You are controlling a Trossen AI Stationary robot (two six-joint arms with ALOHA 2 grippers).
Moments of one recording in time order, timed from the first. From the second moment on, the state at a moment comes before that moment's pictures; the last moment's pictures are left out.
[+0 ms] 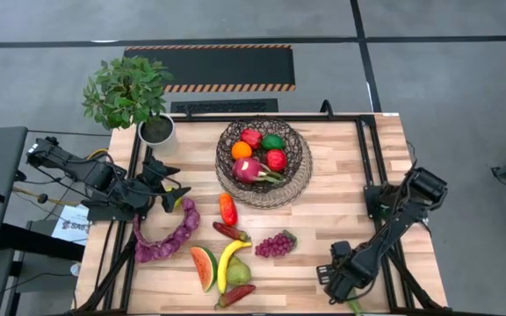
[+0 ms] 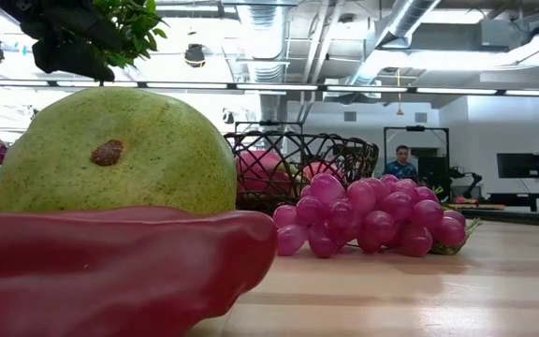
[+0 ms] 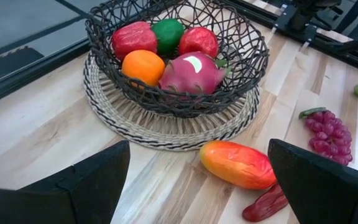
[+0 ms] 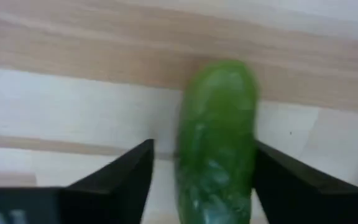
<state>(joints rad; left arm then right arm) -0.43 0.65 0.68 -0.78 -0.72 -0.79 0.89 1.79 1.06 -0.79 -0.13 2.32</state>
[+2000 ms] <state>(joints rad) -0.43 0.65 0.68 -0.82 -0.72 -0.85 -0.39 1.67 1.38 -0.68 0.28 0.75</state>
